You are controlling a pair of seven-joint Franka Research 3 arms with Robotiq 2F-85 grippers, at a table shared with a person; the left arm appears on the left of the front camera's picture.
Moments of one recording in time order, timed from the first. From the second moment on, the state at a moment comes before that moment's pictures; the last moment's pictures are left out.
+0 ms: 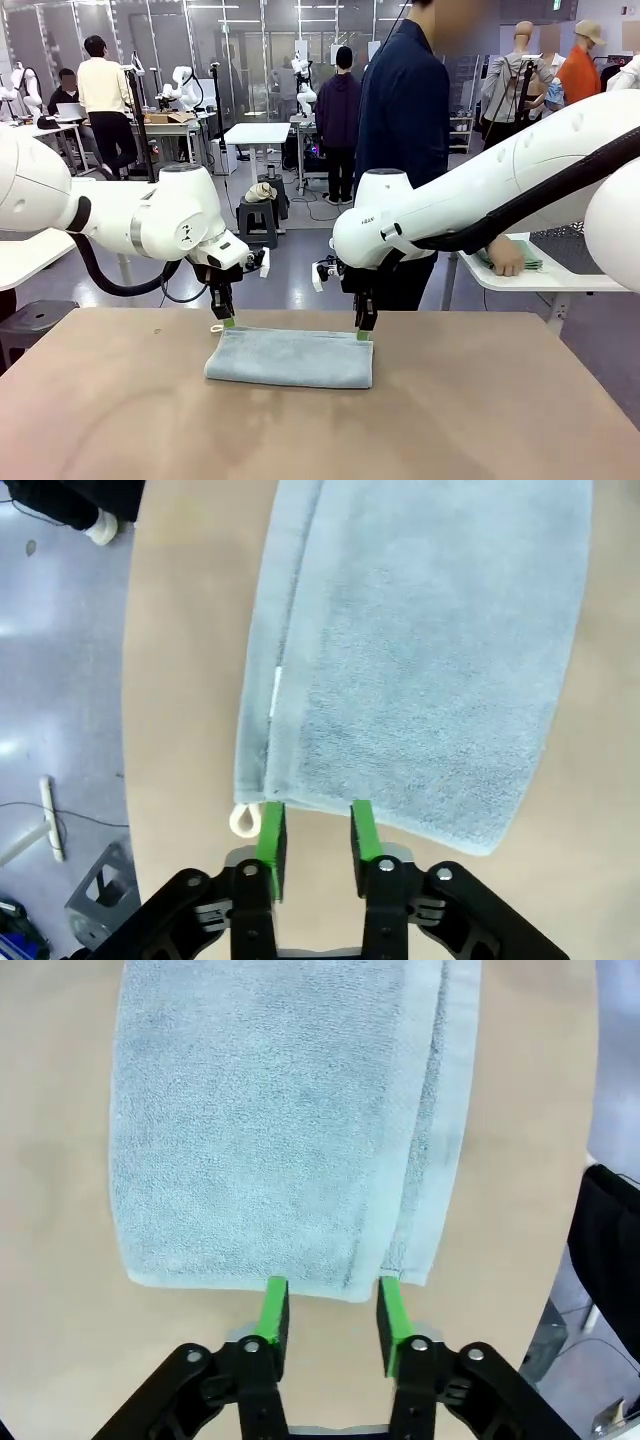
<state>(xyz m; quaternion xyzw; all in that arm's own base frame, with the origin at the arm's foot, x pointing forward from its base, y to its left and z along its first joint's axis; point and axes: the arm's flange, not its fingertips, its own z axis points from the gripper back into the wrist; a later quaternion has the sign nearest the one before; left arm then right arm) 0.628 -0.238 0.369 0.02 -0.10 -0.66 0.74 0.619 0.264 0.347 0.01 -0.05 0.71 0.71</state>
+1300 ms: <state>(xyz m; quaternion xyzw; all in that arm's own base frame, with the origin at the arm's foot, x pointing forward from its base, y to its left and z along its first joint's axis) 0.522 -0.077 0.538 -0.15 -0.22 -0.69 0.67 0.467 0.278 0.501 0.16 -0.05 0.41 0.90</state>
